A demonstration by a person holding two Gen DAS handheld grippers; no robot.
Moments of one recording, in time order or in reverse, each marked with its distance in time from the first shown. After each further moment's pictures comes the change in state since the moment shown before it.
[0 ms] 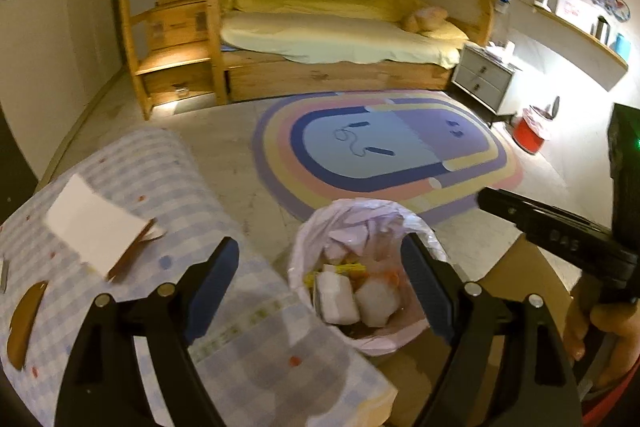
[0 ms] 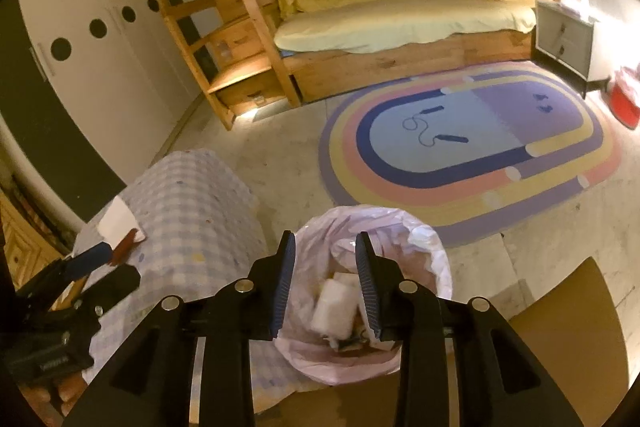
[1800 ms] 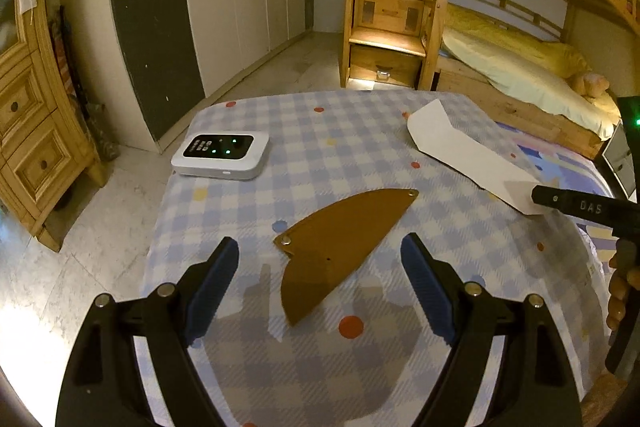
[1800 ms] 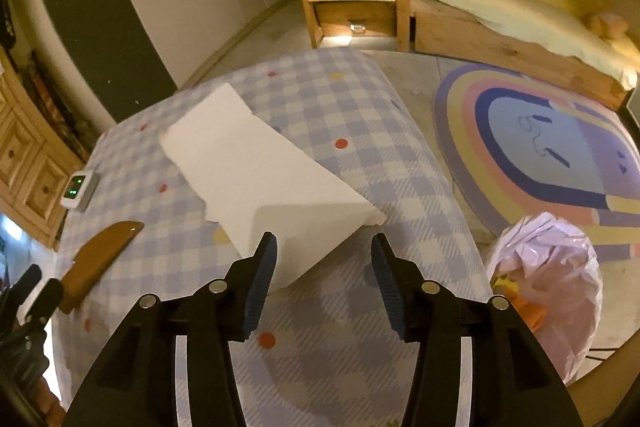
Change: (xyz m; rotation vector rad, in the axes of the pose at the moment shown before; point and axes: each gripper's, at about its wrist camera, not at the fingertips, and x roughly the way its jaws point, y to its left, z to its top) left arm -0.094 0.294 -0.112 -0.355 -0.017 0.457; right arm 0.159 0.273 -0.031 -0.279 0.251 0.061
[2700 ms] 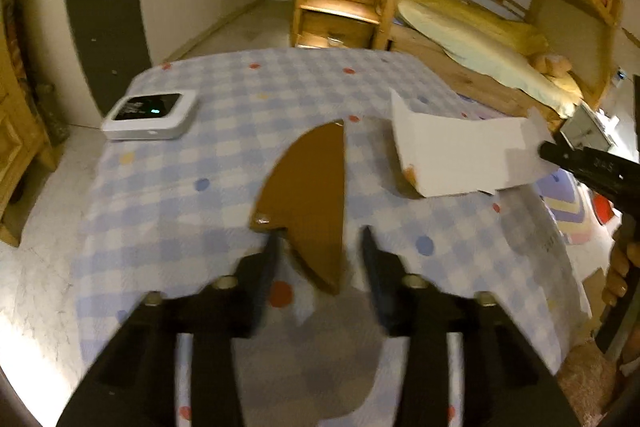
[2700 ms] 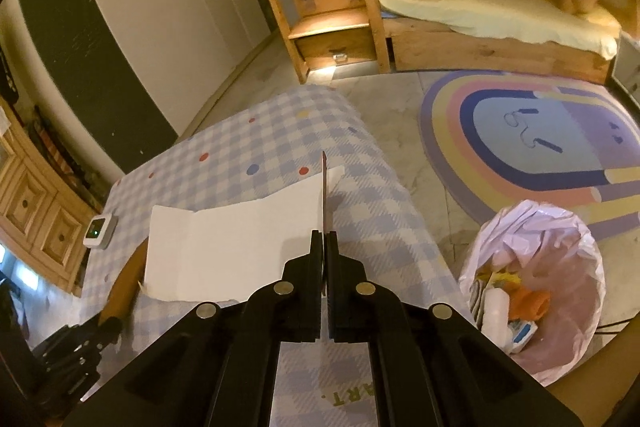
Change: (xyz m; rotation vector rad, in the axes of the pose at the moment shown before) left arm 0.014 -0.017 -0.014 0.017 0.113 -0.166; right arm -0.042 -0.035 -0.011 0.115 -0.141 0.021
